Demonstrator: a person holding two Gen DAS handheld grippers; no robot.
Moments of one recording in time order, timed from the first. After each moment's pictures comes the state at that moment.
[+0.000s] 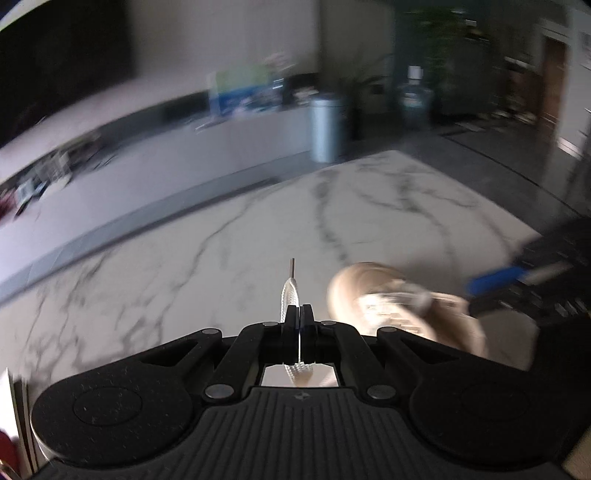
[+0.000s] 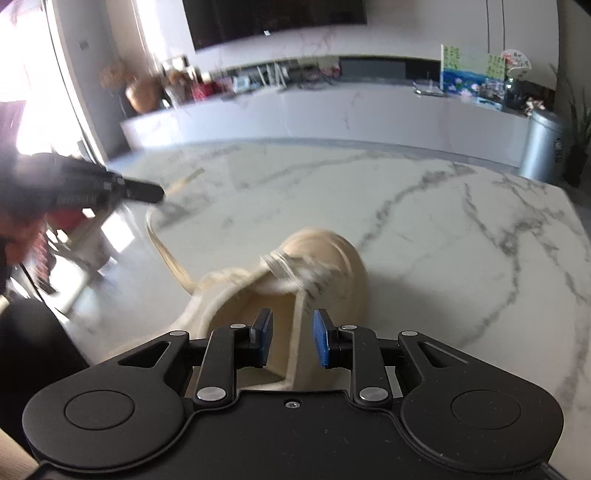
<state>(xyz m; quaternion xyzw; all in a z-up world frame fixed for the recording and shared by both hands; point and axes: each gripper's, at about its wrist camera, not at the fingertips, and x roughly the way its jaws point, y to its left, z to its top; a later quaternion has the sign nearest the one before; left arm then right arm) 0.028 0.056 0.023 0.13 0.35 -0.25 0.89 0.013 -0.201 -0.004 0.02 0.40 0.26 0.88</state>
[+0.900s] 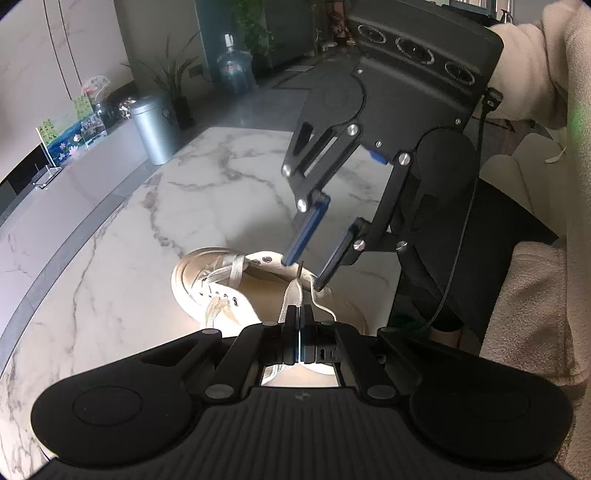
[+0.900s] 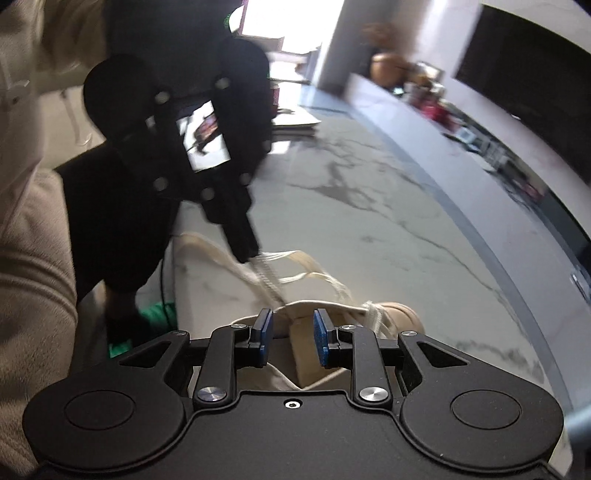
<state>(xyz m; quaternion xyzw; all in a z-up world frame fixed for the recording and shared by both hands) -0.019 0.002 0.009 0.26 0.35 -0.45 0.78 -0.010 -0.177 0.026 -0.34 0.28 0.55 0.71</state>
